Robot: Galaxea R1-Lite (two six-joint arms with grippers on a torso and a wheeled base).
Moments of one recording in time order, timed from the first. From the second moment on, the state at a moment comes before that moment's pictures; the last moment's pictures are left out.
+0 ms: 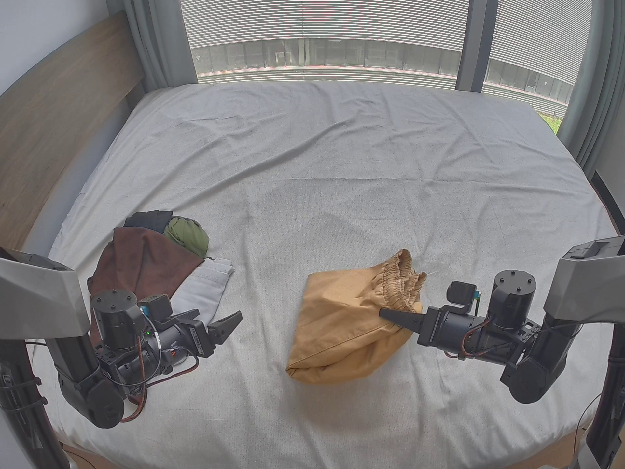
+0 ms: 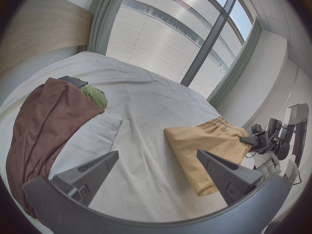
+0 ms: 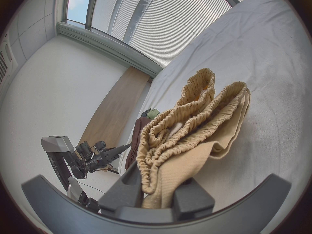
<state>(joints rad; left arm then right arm) -0.30 2.11 -0.25 -1.55 -0.17 -0.31 0.44 2.18 -0.44 -1.54 0.49 0.68</state>
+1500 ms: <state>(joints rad) -0.30 2.11 -0.26 -1.55 -0.17 -0.33 0.42 2.13 -1.18 -0.95 0.49 0.68</state>
